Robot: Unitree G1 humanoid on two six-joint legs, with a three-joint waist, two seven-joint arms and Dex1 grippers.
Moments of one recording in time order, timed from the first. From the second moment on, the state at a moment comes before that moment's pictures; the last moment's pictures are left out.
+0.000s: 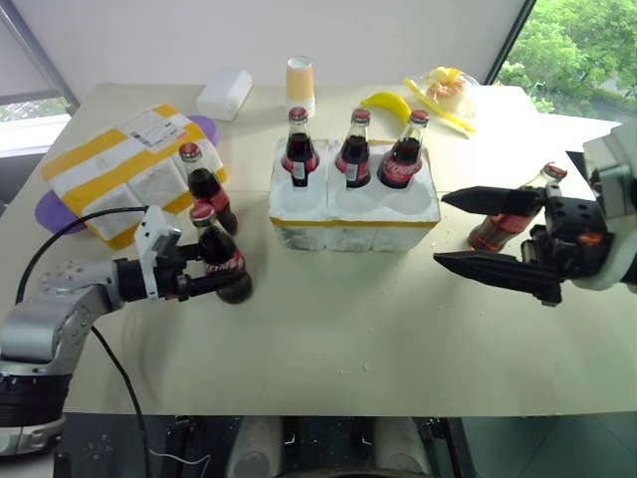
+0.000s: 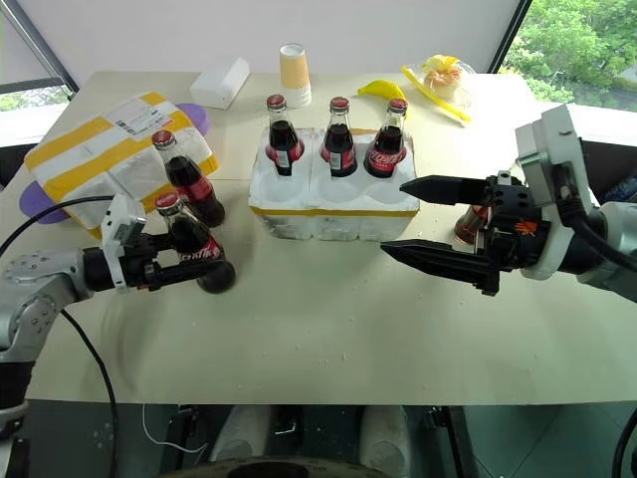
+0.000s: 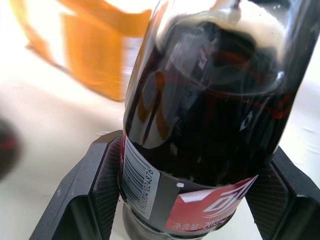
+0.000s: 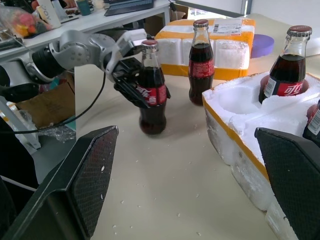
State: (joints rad) left arm -0.25 0.86 0.17 -0.22 -0.66 0.67 -1.12; right arm -0.30 -1.09 -0.49 -0.56 1.30 0.94 0.80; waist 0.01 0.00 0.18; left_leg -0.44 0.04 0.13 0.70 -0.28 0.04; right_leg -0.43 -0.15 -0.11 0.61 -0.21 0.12
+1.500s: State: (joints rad) left arm -1.20 0.25 -0.27 0.65 -0.21 0.42 -1.14; right arm 0.02 -0.96 -0.60 -0.65 1.13 0.77 0.76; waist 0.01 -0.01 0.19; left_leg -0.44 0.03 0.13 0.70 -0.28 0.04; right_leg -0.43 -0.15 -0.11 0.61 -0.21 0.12
